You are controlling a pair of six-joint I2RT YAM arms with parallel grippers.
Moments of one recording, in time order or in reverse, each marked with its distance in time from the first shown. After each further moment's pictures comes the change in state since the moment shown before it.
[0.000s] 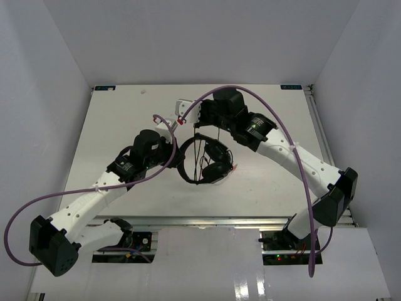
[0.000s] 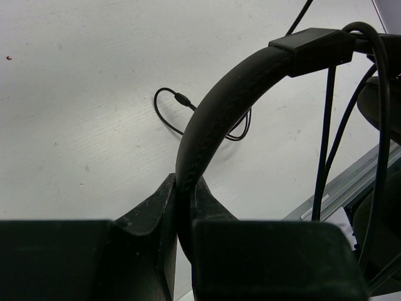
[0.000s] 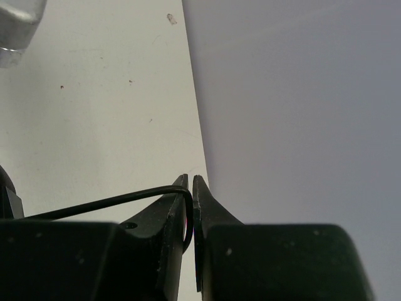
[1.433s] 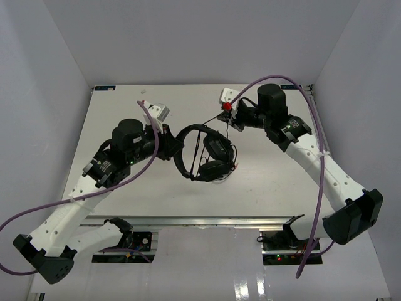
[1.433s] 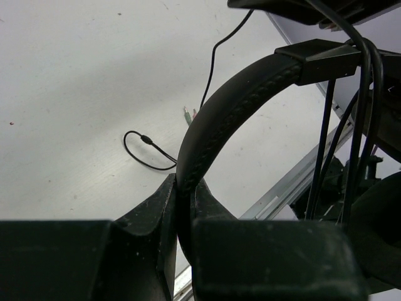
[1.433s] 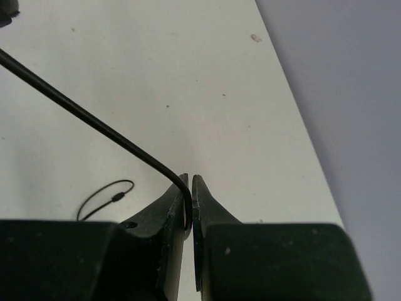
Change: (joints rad) left arm -0.016 -0.088 0.273 -0.187 0.058 0.021; right arm -0.314 -0.194 -0.229 -0.002 -0.549 0.341
